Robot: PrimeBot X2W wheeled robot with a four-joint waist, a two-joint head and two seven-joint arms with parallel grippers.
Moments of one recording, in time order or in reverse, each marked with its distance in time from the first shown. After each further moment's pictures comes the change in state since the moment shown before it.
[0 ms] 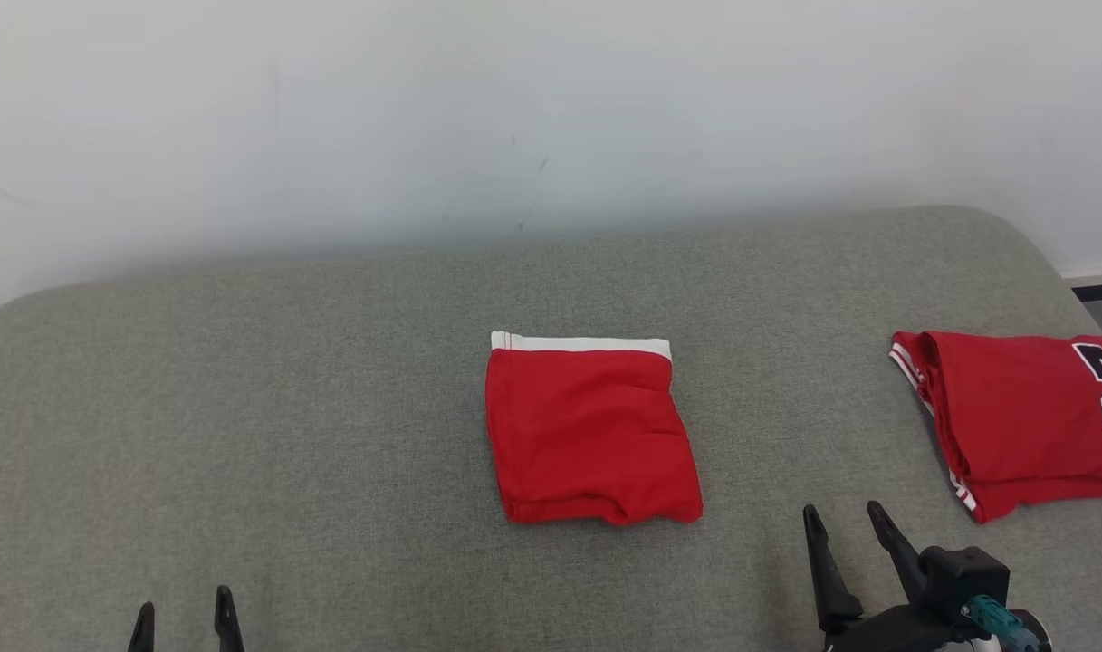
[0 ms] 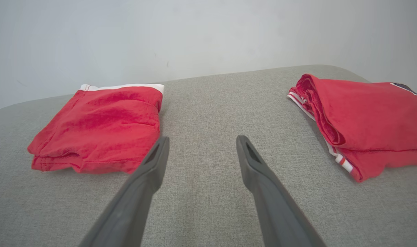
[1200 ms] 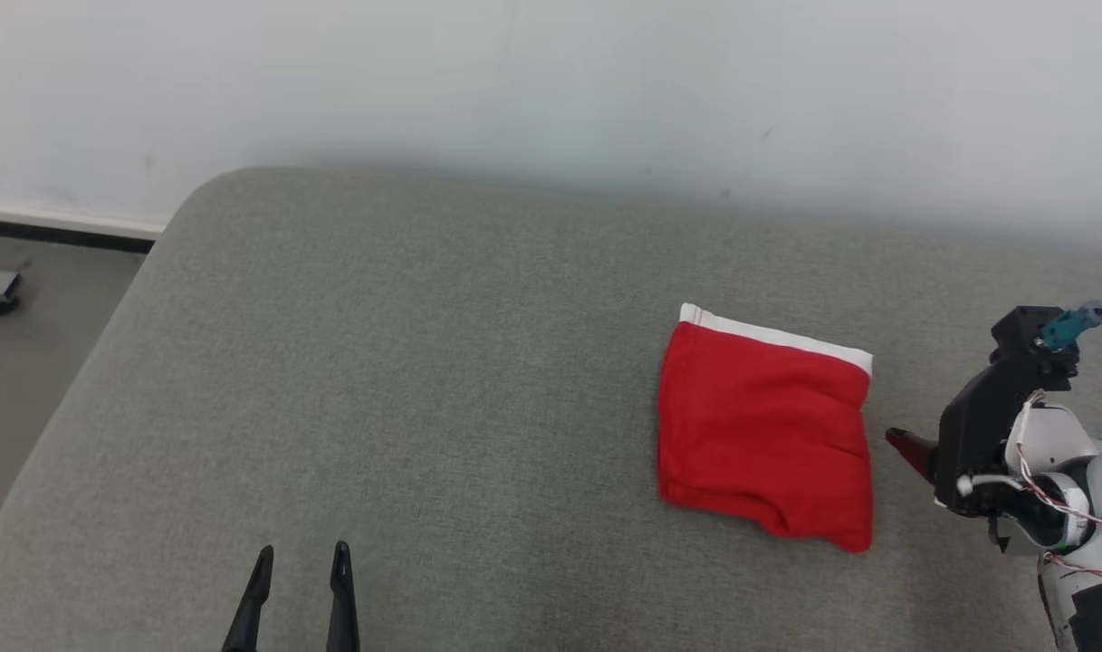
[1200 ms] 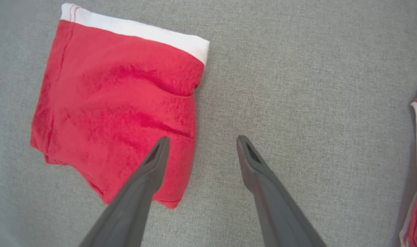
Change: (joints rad) left arm -0.049 -0.001 -0.196 -0.026 0.000 0.022 0.000; right arm -0.370 -0.228 -0.040 -0.021 0.233 0.000 1.076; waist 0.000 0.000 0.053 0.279
